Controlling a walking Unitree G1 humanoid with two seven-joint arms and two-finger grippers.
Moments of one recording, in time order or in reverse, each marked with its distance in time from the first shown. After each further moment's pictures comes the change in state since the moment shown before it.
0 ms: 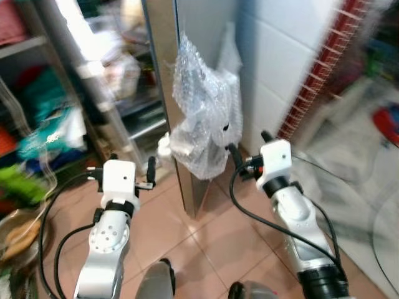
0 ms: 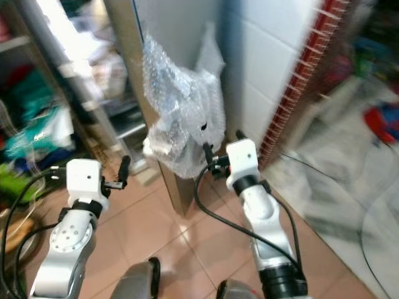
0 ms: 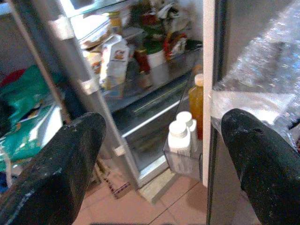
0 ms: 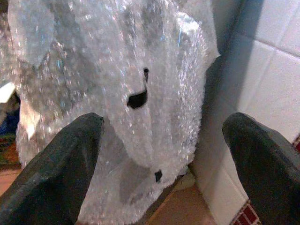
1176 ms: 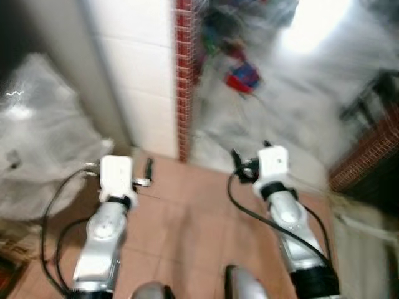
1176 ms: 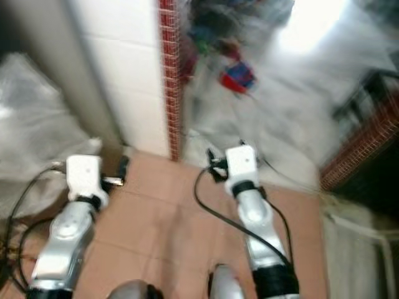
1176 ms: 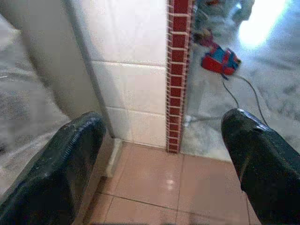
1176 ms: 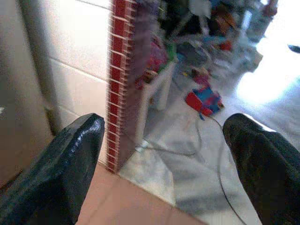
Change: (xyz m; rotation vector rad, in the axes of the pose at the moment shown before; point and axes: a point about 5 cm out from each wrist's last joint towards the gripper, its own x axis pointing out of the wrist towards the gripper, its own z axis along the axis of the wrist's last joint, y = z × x) left arm 0.020 0.004 -0.013 -0.081 0.072 -0.018; right arm 0.003 0.001 -0.014 0.020 0.069 -0.087
